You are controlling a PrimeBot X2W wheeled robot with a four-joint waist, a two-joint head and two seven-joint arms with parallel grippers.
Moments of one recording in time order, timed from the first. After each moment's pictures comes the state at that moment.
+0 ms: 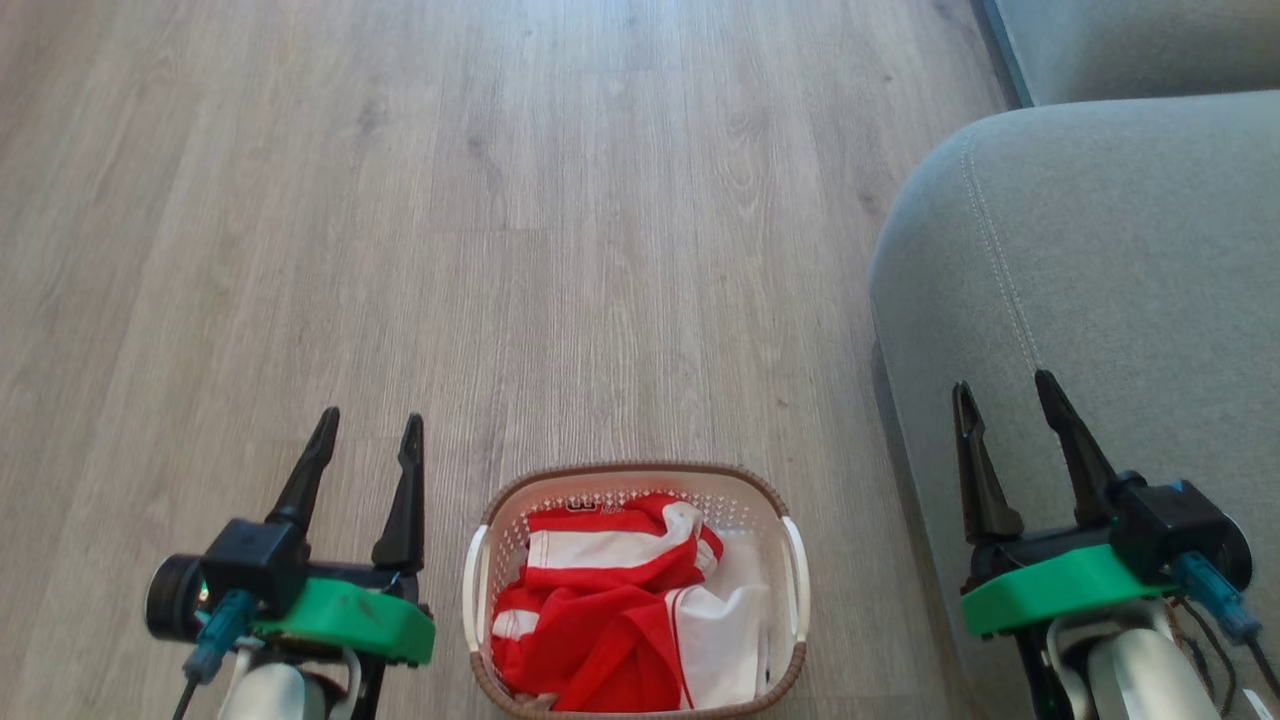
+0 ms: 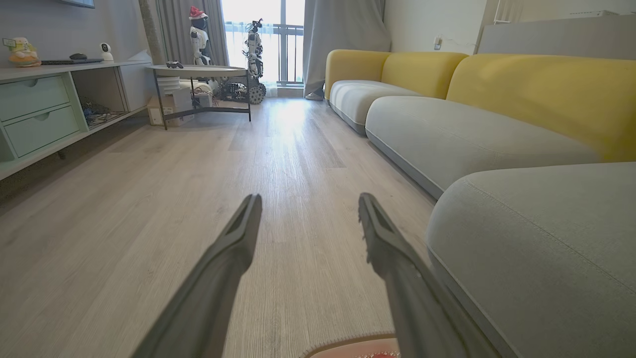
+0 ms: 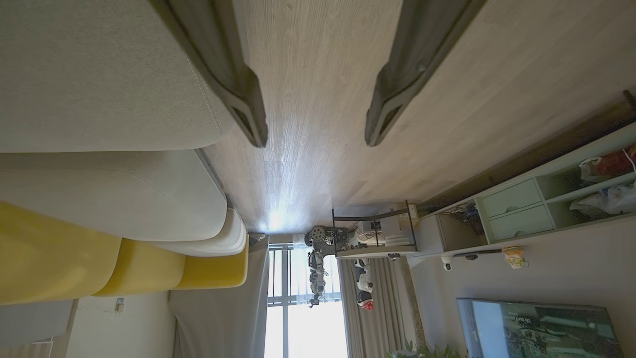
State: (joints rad) left arm -0.02 0.04 -0.09 0.14 -0.09 -0.09 -0.25; right arm -0.01 -0.06 0.03 0.07 0.15 0.12 -0.25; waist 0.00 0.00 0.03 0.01
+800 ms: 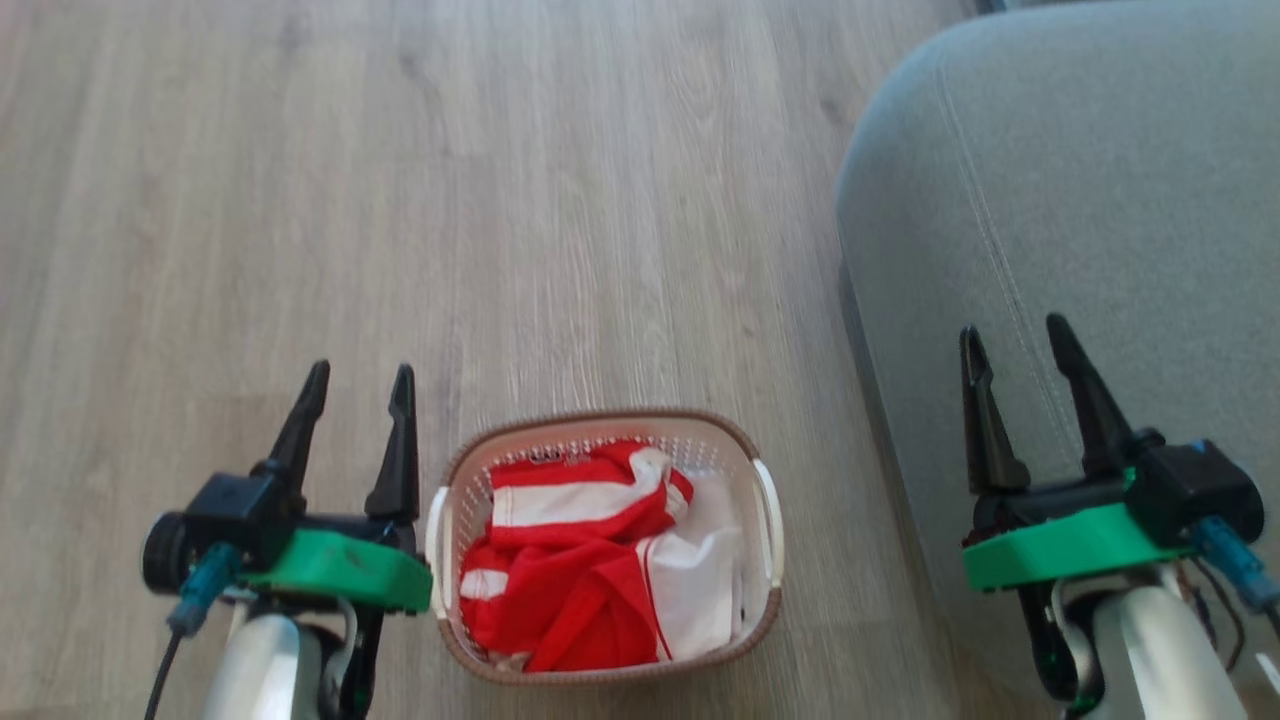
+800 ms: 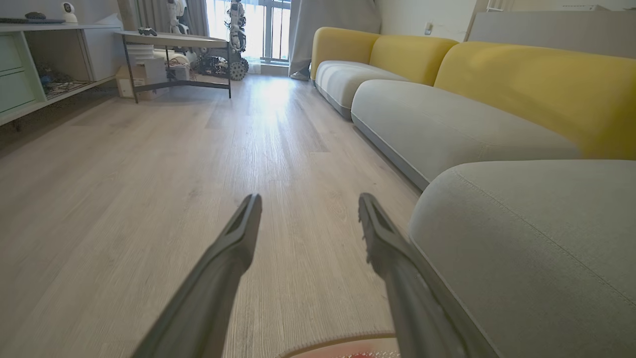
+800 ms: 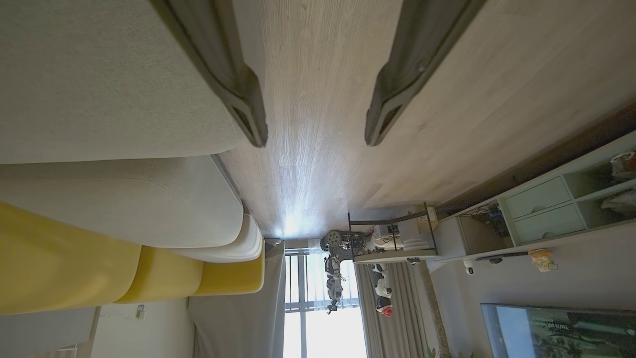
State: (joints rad) left arm -0.09 0.04 -0.09 0.16 -0.15 -0.09 -0.25; right arm -0.06 -0.06 0.03 0.03 0.15 0.12 -0.25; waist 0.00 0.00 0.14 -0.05
